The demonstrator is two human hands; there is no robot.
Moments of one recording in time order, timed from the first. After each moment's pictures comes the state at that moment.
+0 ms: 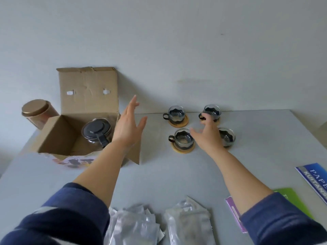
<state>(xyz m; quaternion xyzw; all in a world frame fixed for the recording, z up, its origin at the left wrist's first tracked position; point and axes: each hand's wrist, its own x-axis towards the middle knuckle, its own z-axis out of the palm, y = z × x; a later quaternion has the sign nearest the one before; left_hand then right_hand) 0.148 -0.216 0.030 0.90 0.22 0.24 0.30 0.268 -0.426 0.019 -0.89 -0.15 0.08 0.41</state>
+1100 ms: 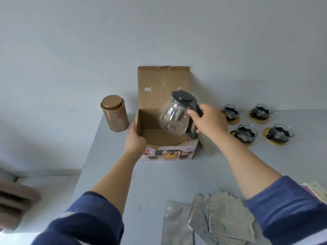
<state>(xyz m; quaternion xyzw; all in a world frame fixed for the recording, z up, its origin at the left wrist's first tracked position) -0.031 -0.039 0.003 0.75 0.40 0.15 0.51 0.100 -0.208 0.074 -0.93 -0.24 0.00 0.27</state>
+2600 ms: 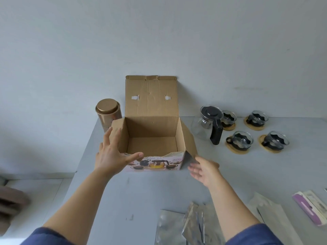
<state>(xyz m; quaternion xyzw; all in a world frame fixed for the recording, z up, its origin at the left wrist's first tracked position) -0.081 -0.002 -0.015 0.89 0.34 0.12 0.28 0.077 -0.244 -0.040 -0.65 0.24 0.30 0.65</state>
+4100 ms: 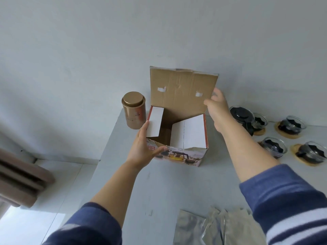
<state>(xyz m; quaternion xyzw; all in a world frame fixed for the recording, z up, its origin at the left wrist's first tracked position) -0.065 -0.007 -0.026 0.83 0.30 0.17 0.45 0.120 -0.134 0.087 -0.76 -0.15 0.16 0.61</state>
